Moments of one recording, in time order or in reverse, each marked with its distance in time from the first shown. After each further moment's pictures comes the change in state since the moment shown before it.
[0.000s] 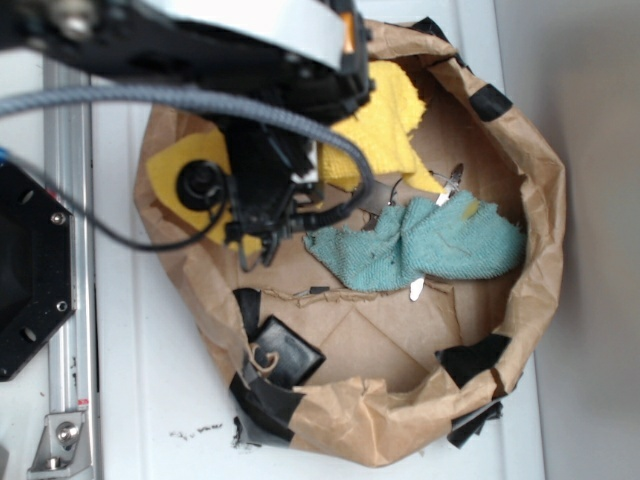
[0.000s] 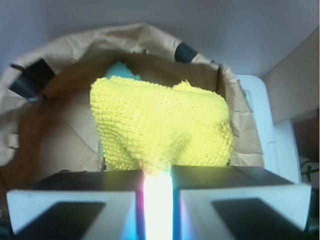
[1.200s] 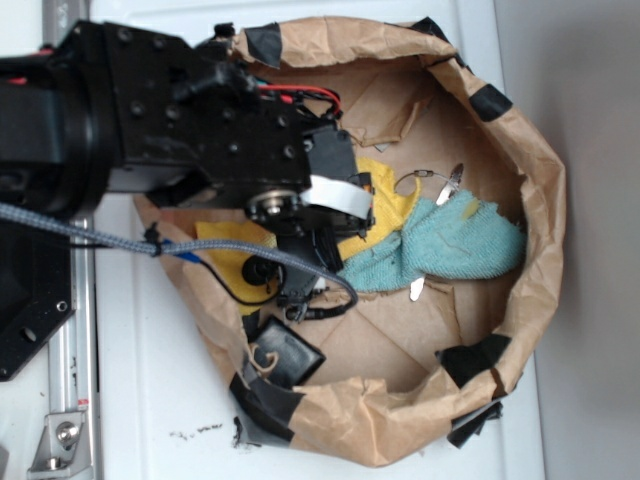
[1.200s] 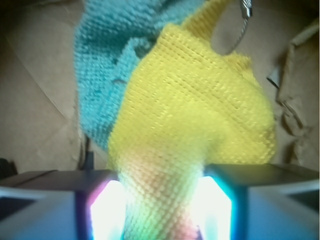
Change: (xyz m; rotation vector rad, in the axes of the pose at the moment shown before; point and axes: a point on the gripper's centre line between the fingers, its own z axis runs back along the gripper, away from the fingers) arm -0.037 -0.031 -0.145 -0.081 0.182 -0.054
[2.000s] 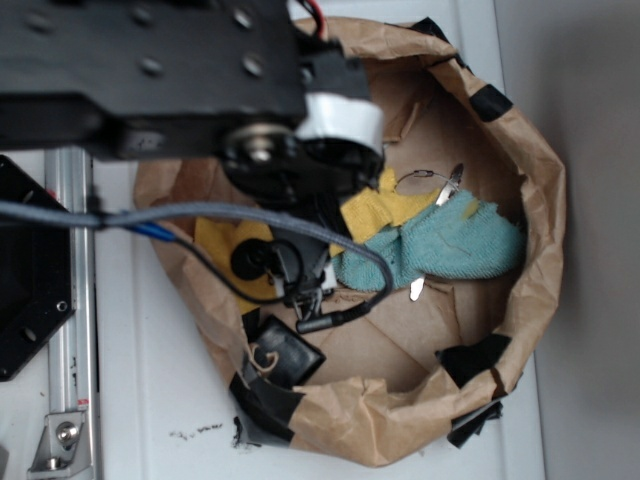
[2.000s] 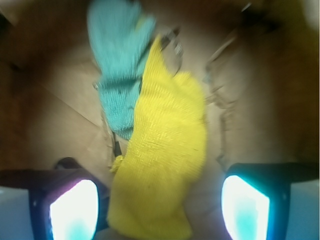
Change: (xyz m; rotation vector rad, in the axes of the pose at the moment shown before) arm -0.004 -0.003 0.045 -0.018 0.093 0.193
